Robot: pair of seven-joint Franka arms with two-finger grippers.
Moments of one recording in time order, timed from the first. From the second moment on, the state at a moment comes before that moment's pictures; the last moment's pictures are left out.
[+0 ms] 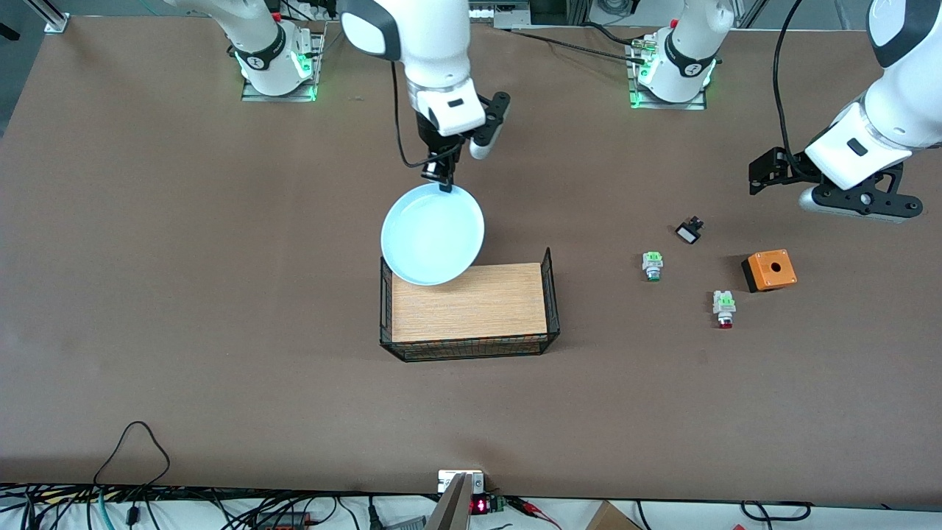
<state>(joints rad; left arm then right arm) -0.09 -0.03 0.01 -1.77 0.01 1.68 0.06 0.72 0.31 0.18 -1.68 -0.38 2.13 -0.22</state>
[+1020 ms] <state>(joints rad) -0.04 0.39 0.02 -1.62 0.06 1.80 0.06 0.76 0.61 0.18 -1.47 -0.60 2.14 -0.29</state>
